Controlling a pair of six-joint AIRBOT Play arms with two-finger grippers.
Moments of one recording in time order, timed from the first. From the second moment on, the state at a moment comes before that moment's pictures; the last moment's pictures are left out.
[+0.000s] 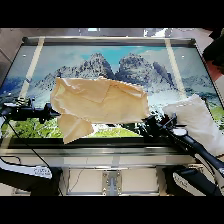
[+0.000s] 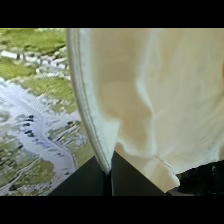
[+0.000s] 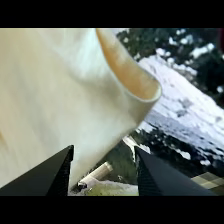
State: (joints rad) left arm 0.52 -1.62 0.95 0.75 -1.20 -1.12; right arm 0.14 -1.05 0.27 -0.25 0.34 1.47
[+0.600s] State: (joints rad) left arm 0.56 -1.44 0.95 0.41 -1.24 -1.04; right arm 0.16 -1.00 0.54 -0.28 0.38 1.24
